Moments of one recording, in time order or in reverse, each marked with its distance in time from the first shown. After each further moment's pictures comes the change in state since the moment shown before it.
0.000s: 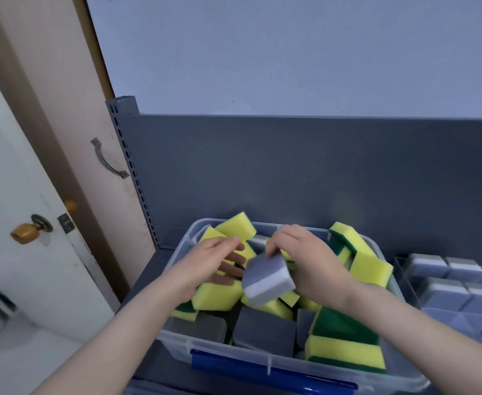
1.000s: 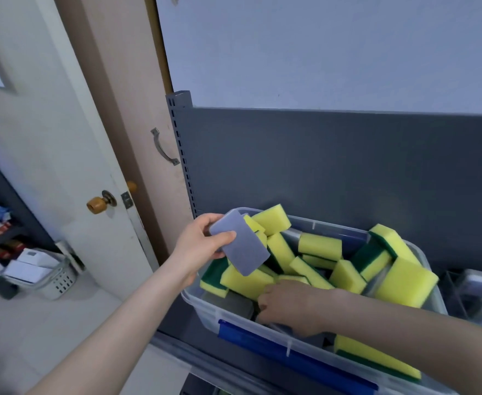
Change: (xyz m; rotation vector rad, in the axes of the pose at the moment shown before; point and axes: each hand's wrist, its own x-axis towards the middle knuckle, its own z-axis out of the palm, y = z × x) left_hand -0.033 -0.019 -0.033 -0.055 0.462 0.153; right_hand 0.006 -0.010 0.083 -0.491 -0.881 -0.604
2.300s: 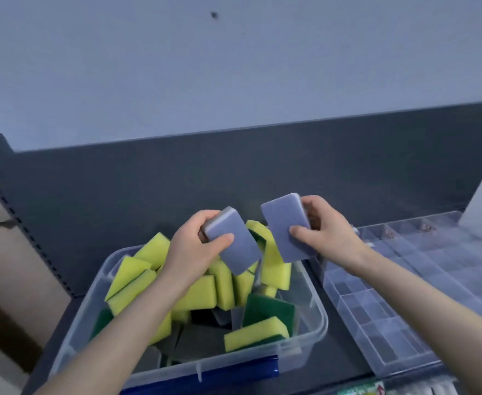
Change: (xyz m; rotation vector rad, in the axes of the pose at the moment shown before) left_hand -0.013 0.055 0.144 0.103 -0.402 0.459; right_hand -0.218 0.002 0.005 0.981 1.246 1.218
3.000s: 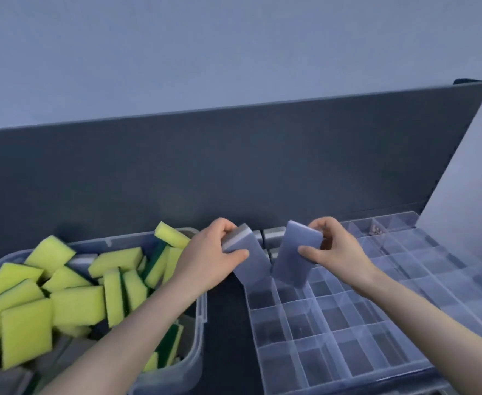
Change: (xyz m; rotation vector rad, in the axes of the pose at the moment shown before) left_hand 0.037 0.036 0.213 0.453 -0.165 -0.018; right_hand 0.014 0.172 -0.147 0.086 -0.021 0.189
